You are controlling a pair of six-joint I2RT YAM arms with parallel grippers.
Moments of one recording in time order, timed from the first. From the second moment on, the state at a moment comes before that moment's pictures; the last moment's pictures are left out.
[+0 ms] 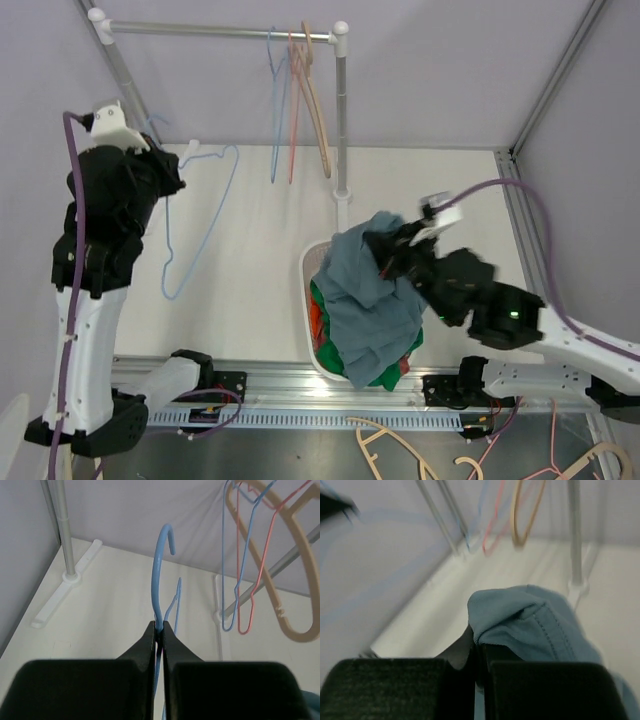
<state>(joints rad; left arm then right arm) -0.21 0.99 1.58 -0.78 -0.25 -0.29 1.26 0.87 1.18 -0.20 0.69 0.27</state>
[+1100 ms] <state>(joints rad) -0.13 1.61 2.21 -0.81 -0.12 -0.28 1.25 1.12 0.97 -0.74 0.43 0.90</state>
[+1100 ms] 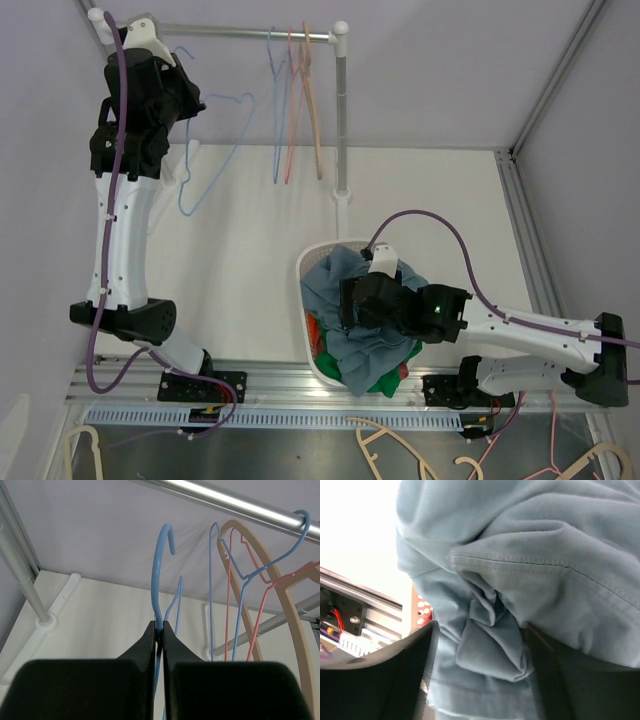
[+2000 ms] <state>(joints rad) -0.16 1.94 2.38 -0.50 0.08 -0.20 1.47 0.85 0.92 -0.60 0.56 0.78</state>
